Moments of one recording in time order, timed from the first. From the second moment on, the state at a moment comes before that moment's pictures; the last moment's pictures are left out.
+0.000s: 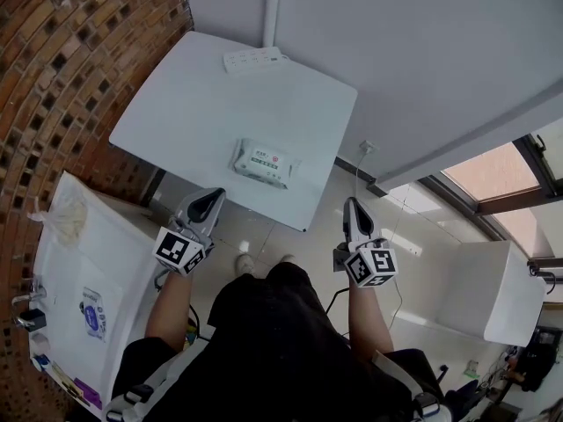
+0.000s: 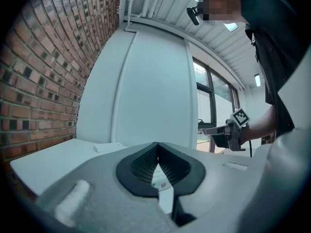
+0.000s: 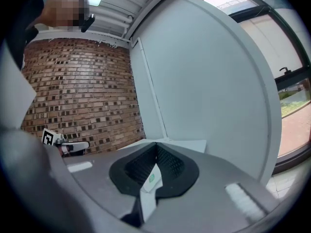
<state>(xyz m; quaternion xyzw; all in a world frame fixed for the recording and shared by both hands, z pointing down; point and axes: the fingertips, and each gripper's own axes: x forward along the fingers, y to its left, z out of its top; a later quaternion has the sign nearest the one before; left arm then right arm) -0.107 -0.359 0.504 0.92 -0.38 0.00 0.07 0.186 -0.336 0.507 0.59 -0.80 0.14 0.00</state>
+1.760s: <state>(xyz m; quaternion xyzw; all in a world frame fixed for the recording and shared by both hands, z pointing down) -0.052 -0.450 0.672 0.92 -0.25 0.28 0.10 0.080 -0.457 0.591 0.37 -0.90 0.13 0.17</state>
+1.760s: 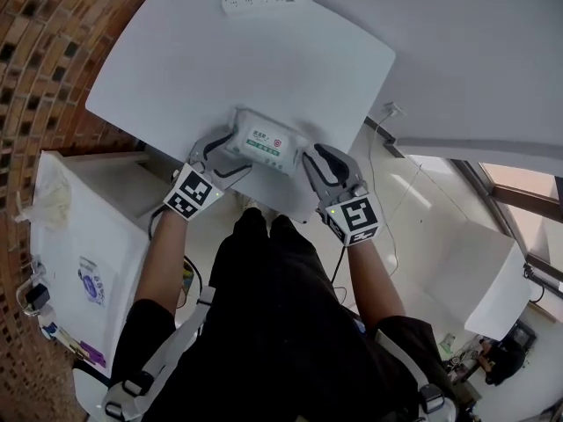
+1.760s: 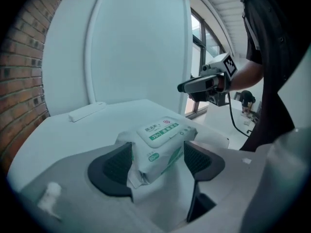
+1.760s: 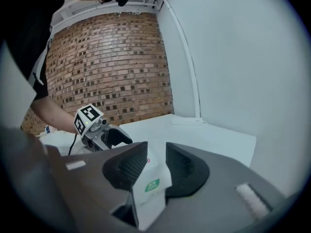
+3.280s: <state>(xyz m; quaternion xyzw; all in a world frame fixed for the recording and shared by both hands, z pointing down) -0.044 -0.458 0.693 0.95 -0.16 0.25 0.10 -0.012 -0.461 0.683 0.17 -0.88 0.15 0.42</state>
